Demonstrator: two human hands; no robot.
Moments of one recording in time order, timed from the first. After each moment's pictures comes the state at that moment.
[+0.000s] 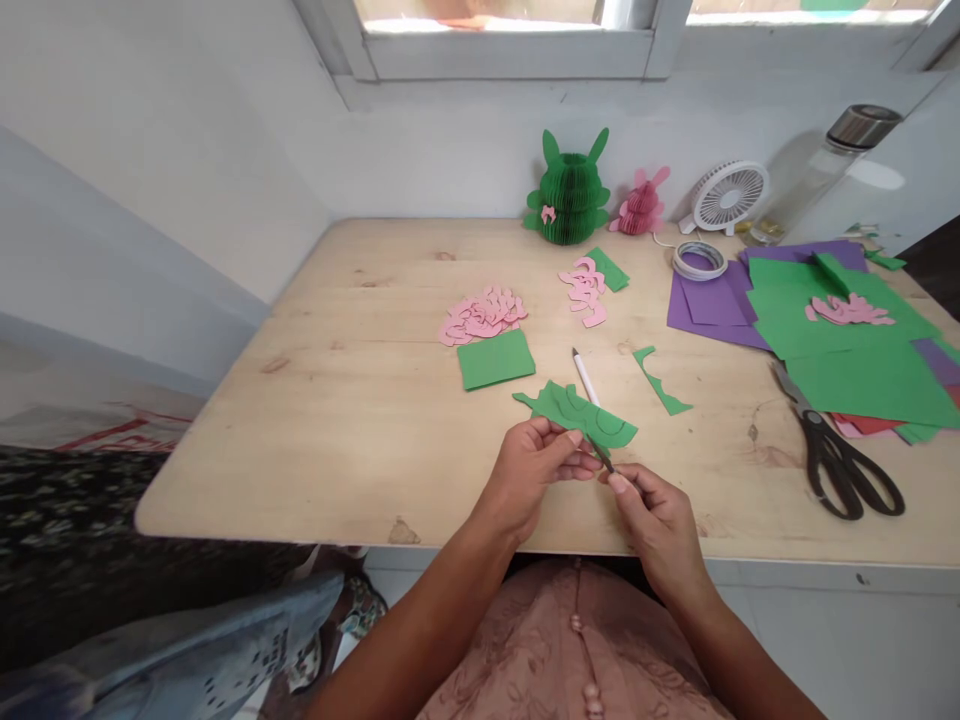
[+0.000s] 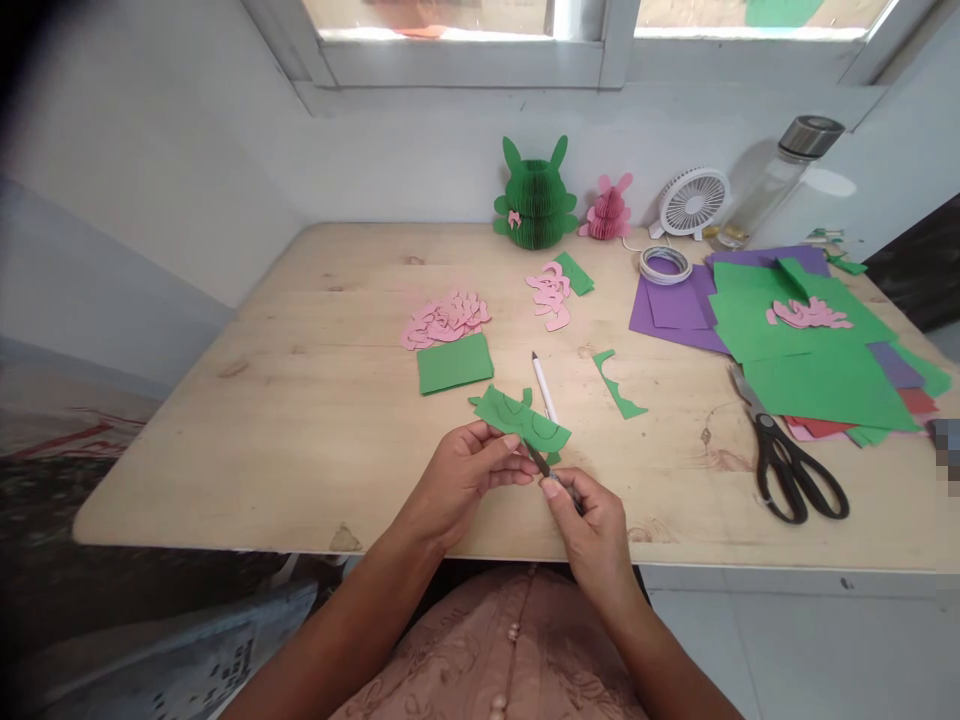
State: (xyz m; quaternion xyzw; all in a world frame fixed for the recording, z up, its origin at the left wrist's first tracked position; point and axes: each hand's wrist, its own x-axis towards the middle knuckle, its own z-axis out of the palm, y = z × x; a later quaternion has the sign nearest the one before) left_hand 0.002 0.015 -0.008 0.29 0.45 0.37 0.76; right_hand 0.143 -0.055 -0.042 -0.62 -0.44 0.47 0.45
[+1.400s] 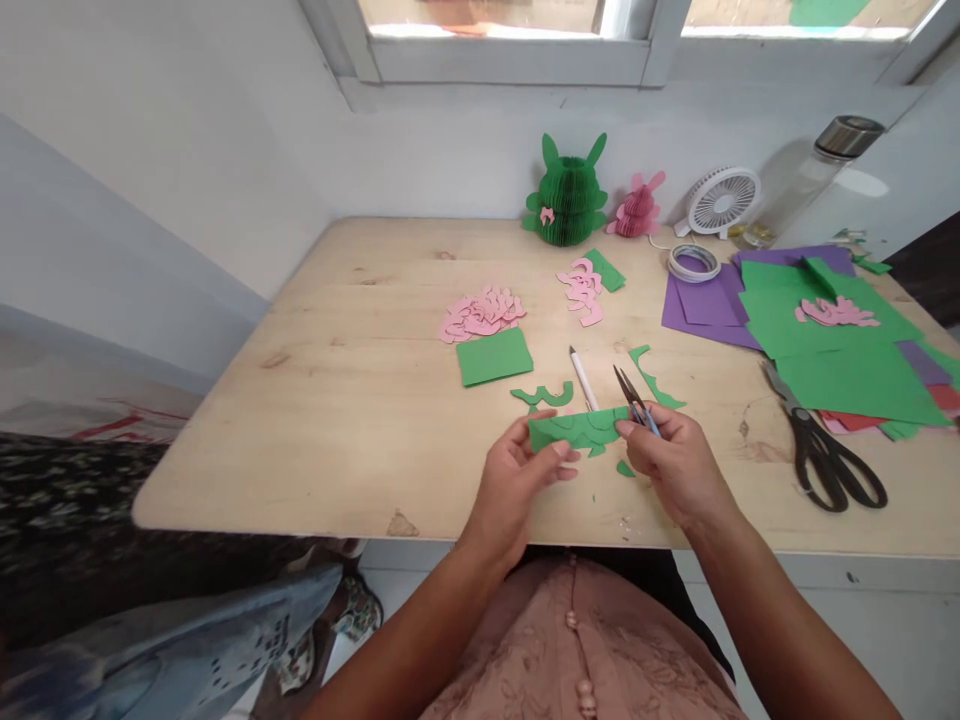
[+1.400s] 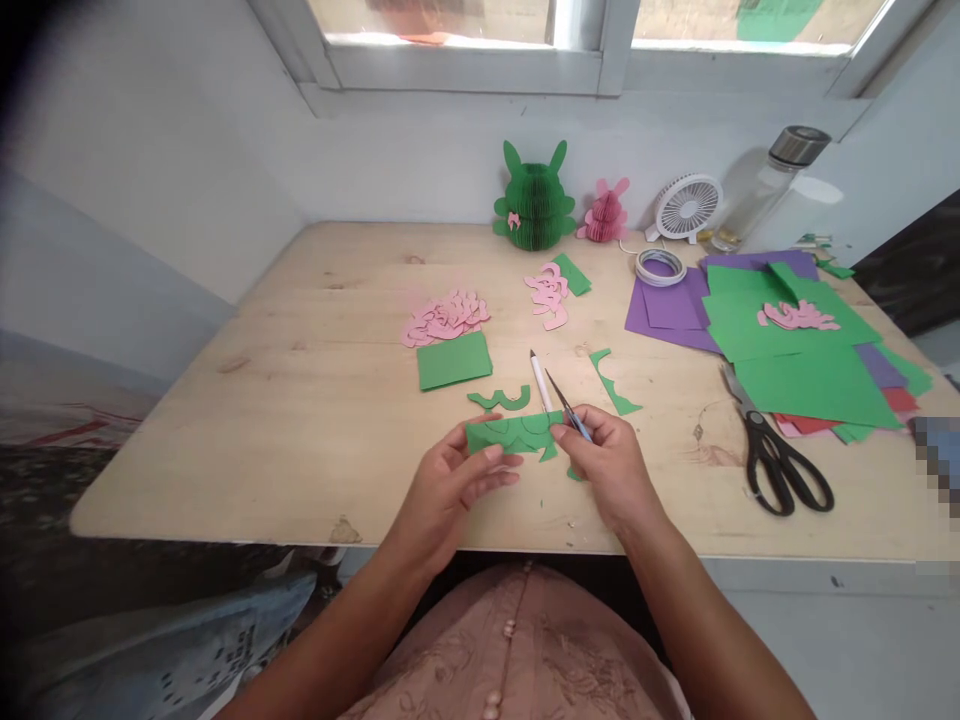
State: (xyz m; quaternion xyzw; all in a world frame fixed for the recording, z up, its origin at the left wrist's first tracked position) left_hand -0.007 -0.005 -0.007 0.26 0.47 0.45 0.72; right_hand 0.160 -0.004 -0.005 -0.56 -0.33 0.57 0.51
